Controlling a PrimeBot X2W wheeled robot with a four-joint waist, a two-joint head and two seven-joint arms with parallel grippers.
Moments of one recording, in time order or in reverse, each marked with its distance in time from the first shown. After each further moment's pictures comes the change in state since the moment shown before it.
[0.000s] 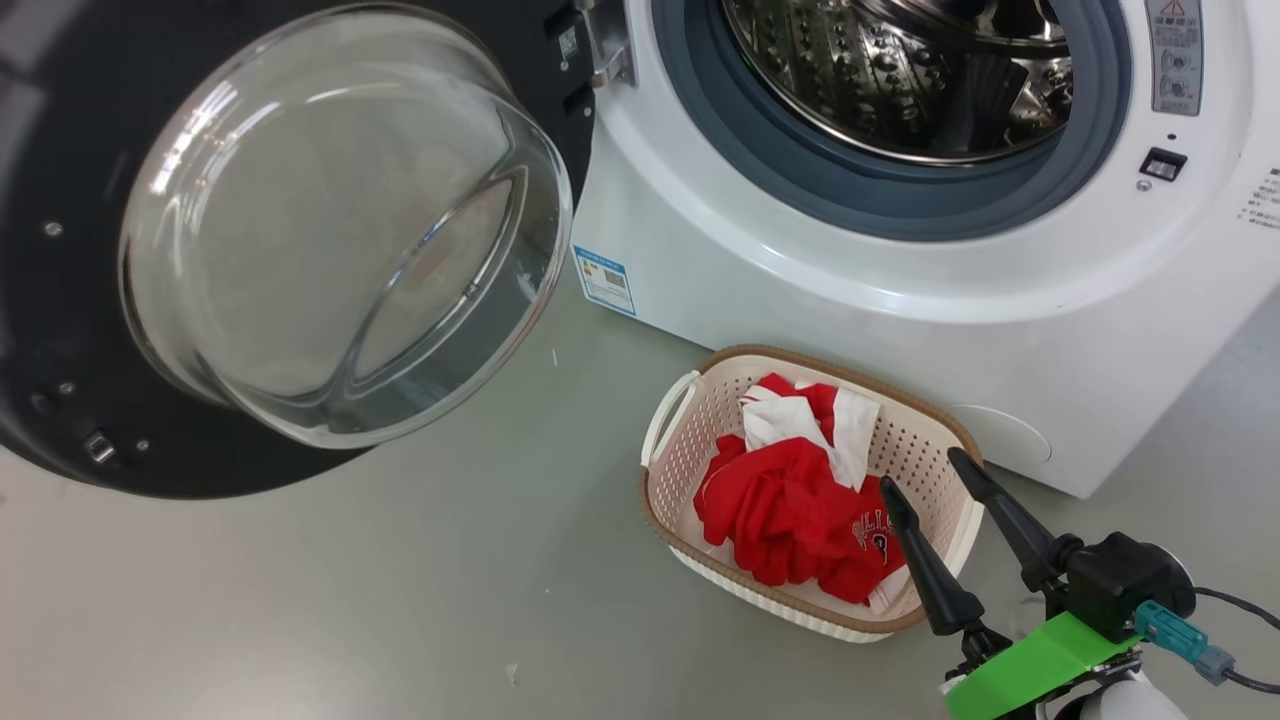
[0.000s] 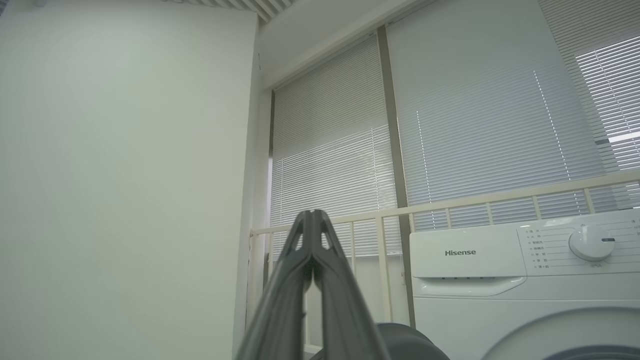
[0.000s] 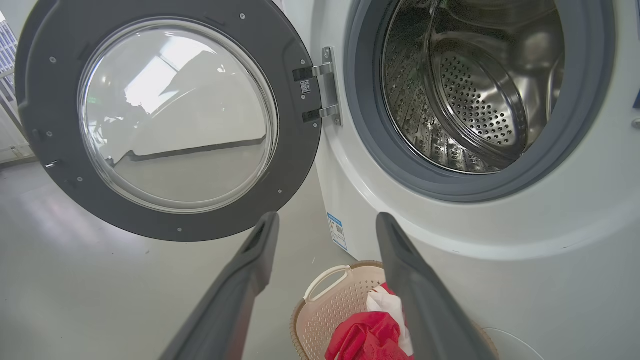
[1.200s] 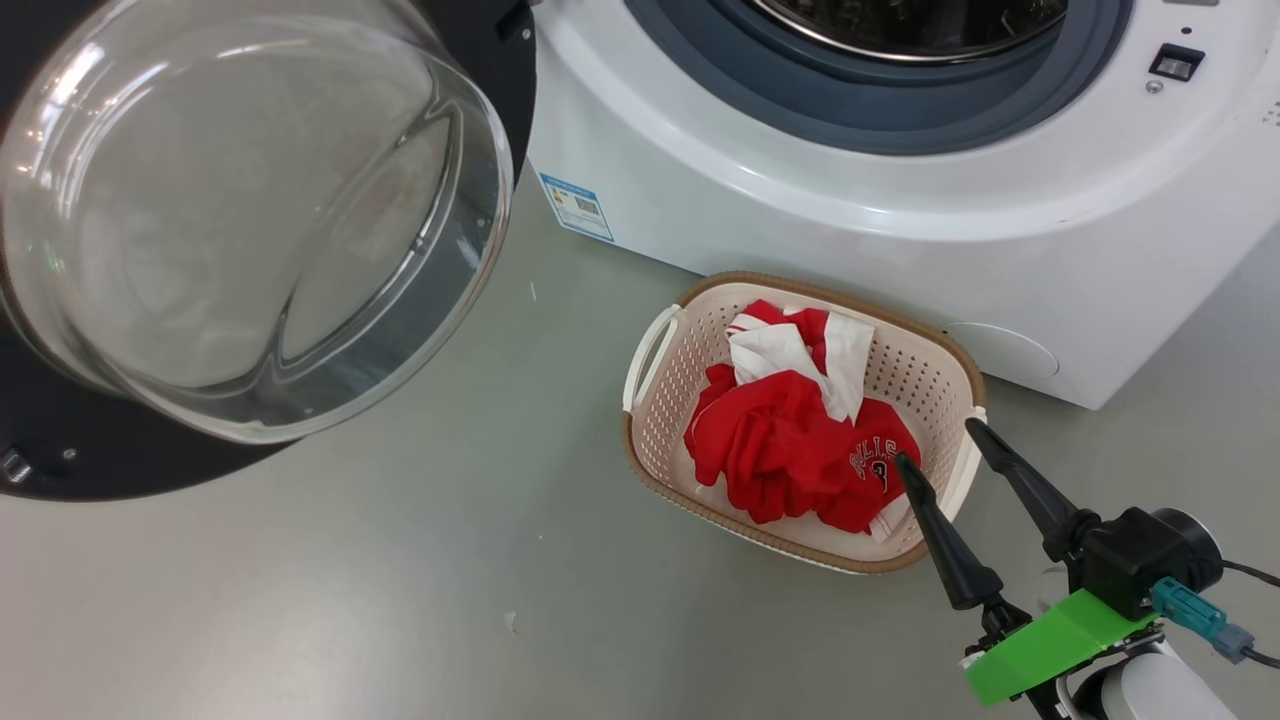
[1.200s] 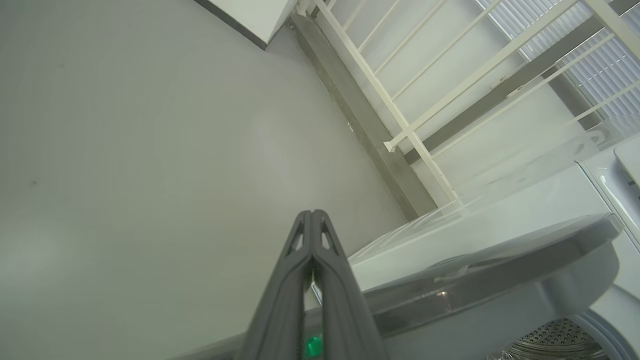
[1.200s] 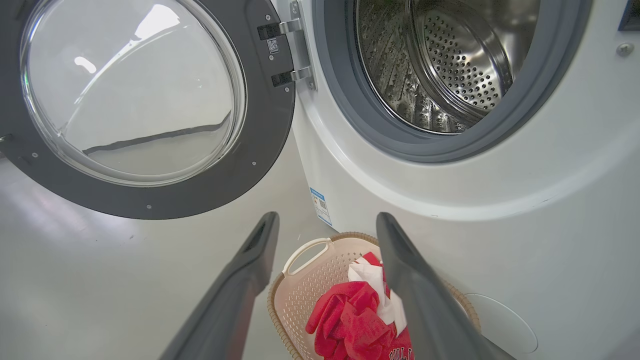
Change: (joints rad) left arm -0.600 0.448 -0.125 1.245 -0.699 -0.001 0.785; right arm -0.038 -0.049 0.003 -0.010 -0.021 0.000 0.000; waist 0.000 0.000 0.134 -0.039
